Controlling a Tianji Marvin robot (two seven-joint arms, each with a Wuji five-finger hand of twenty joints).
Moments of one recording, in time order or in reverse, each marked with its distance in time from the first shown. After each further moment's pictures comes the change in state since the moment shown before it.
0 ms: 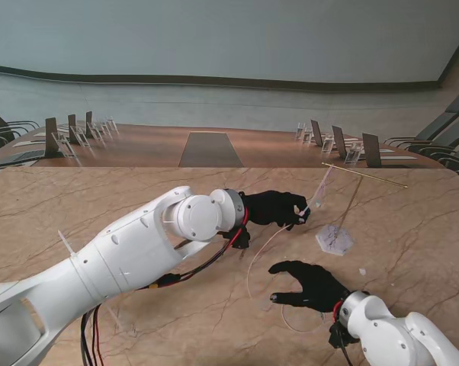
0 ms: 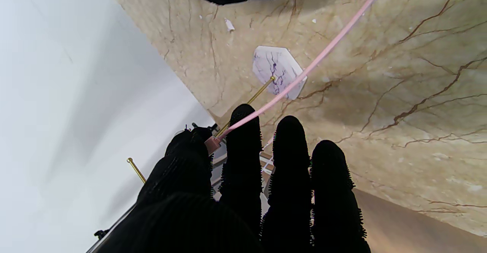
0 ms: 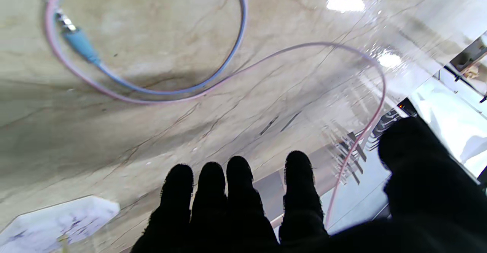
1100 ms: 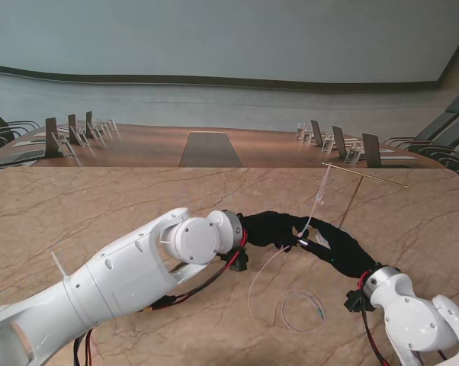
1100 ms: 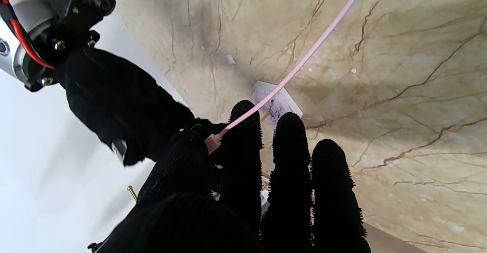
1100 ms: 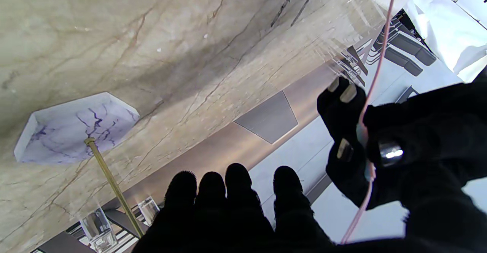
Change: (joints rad) left arm 0.105 0.043 -0.012 -0.107 0.039 0.049 0.005; right arm 0.078 -0.033 0.124 0.099 0.171 -0.087 -0.127; left_hand 0.000 -0.012 0.000 -0.002 0.033 -0.001 -0.033 0.049 0.038 -0.001 -0.025 -0.020 0.040 0.000 -0.001 -0.022 0.008 0.003 0.000 -0.018; right_hand -0.249 0.209 -0.062 -0.001 -0.010 0.150 -0.324 0.065 -0.003 0.013 -0.141 -0.050 -0.012 -0.007 -0.145 -0.037 0.000 -0.037 -0.167 0.009
